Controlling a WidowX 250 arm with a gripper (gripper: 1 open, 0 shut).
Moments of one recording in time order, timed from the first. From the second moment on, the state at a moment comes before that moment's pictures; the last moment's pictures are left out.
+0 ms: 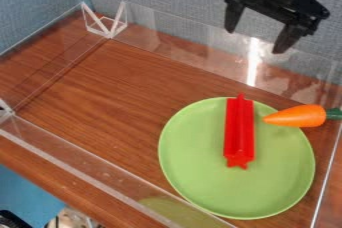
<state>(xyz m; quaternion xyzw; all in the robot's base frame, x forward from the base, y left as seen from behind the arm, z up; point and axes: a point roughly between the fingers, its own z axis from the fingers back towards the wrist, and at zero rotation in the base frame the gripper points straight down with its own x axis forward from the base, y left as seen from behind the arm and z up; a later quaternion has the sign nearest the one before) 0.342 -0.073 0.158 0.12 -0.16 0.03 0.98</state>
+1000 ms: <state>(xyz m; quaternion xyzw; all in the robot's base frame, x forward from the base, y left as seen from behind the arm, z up) 0.320 -0.072 0.168 0.10 -0.18 -0.04 0.98</state>
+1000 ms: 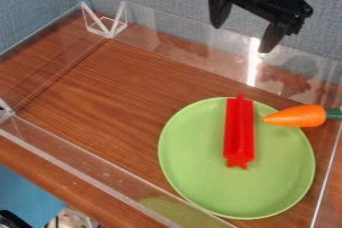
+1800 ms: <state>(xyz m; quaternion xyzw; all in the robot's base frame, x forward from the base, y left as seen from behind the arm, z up) 0.326 -0.066 0.155 0.10 -0.16 -0.02 0.98</state>
